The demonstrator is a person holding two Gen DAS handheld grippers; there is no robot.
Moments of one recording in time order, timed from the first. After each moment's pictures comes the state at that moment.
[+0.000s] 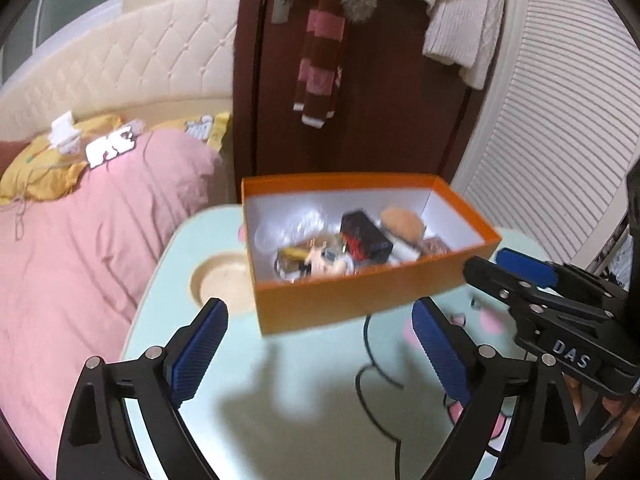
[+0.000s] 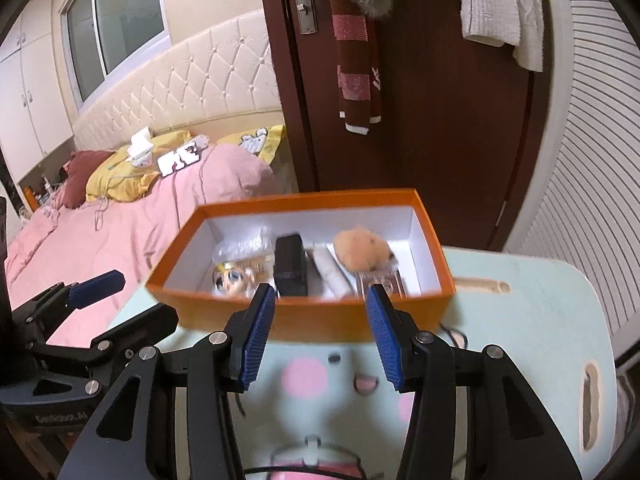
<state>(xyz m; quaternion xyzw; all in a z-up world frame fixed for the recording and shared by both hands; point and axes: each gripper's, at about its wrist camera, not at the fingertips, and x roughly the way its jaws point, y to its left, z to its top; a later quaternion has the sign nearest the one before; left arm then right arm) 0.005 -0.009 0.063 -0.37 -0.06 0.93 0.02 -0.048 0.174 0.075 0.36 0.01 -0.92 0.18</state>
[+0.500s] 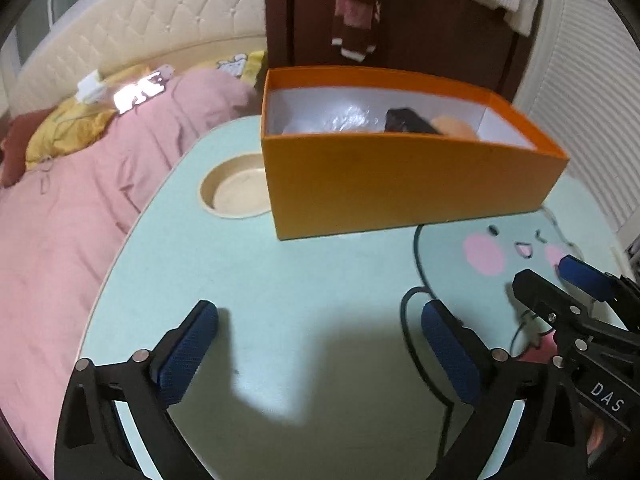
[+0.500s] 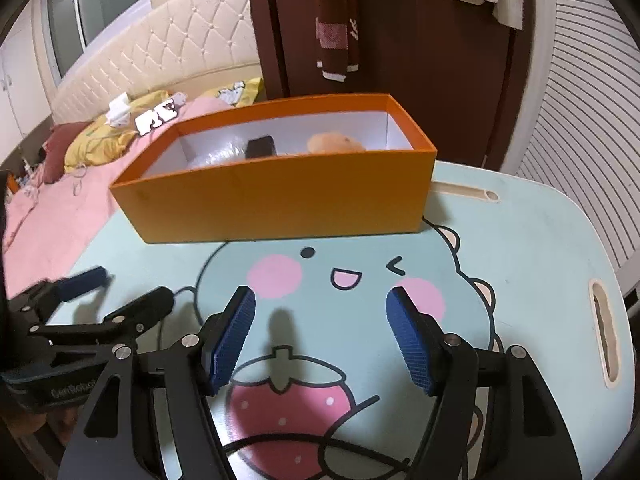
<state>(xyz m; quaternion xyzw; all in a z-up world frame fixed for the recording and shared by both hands) 0.000 0.006 0.008 -0.45 -0.04 0.89 -0.06 -0.030 0.187 0.019 0.42 0.02 -0.90 0.14</state>
